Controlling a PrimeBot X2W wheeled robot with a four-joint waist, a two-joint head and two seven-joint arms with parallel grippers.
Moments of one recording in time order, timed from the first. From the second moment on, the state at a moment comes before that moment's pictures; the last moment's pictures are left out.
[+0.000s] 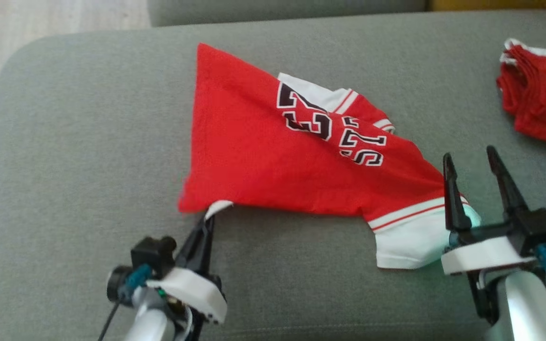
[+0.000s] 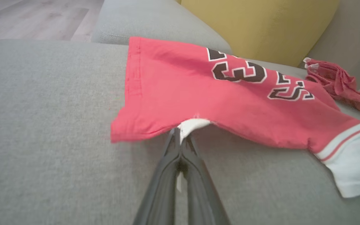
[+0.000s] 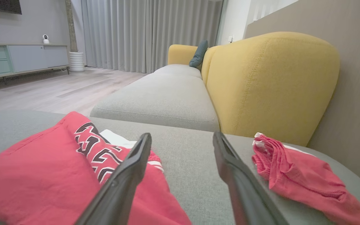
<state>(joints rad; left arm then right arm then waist) -0.11 0.06 -0.40 0.35 -0.30 0.00 -0.24 -0.11 -0.05 -0.04 0.15 -0.08 0.12 -0.24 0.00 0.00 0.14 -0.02</state>
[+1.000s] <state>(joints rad) -0.03 0.07 -0.36 0.27 -0.37 0.06 -0.24 -0.08 -0.05 -0.13 0.13 0.01 0.12 -0.25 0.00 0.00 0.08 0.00</state>
